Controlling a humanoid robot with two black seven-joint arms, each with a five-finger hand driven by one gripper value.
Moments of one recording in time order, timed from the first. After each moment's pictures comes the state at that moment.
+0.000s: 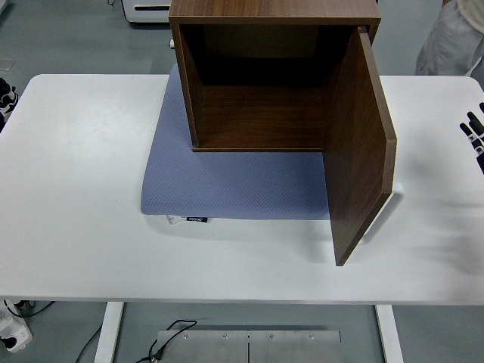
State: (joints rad) left arm 0.16 0.00 -0.17 -0.25 0.08 0.12 -0.05; right arm 0.27 -0.38 1.48 0.92 -0.44 0.44 0.21
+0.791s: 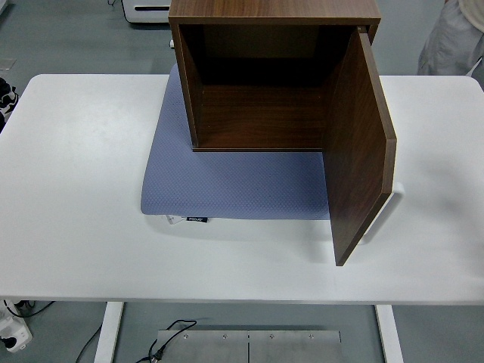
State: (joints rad) left arm 0.16 0.00 -0.17 -0.25 0.08 0.12 -0.05; right arm -0.03 -0.45 1.60 1.09 -0.39 0.61 0.21
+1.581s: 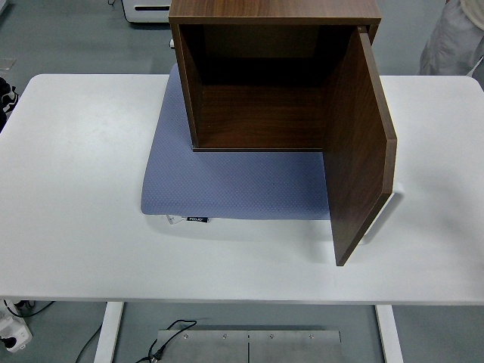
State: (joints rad) left arm 0.16 0.00 -0.17 -0.25 0.08 0.12 -0.05; right arm -0.20 -0.45 1.64 1.29 -0.39 0.61 0.21
